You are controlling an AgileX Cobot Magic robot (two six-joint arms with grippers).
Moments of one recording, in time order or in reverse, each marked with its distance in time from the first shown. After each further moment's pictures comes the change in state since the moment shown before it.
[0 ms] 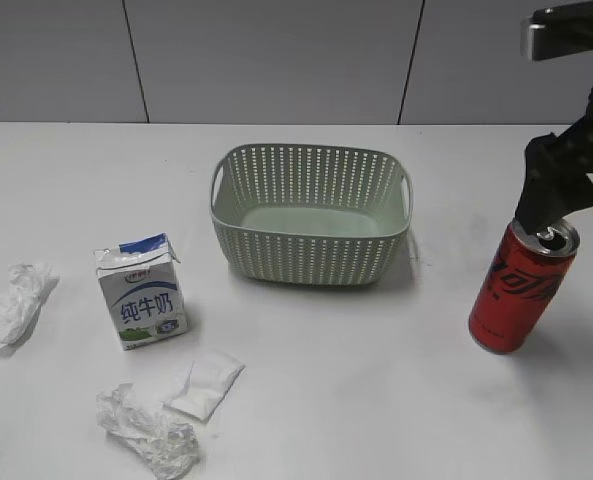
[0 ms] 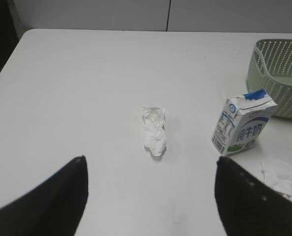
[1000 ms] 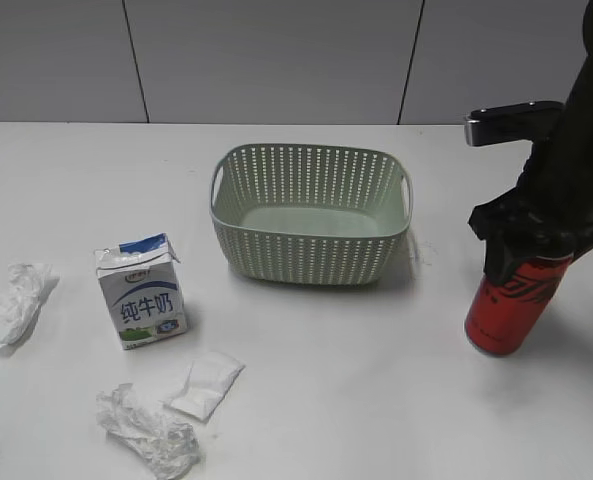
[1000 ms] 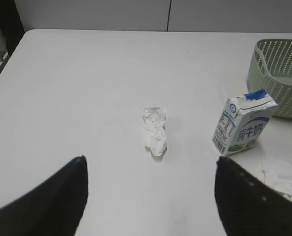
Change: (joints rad) left arm 0.000 0.000 0.000 0.002 0.000 0.000; right arm -0.027 0.275 0.000 0.030 -0.052 0.056
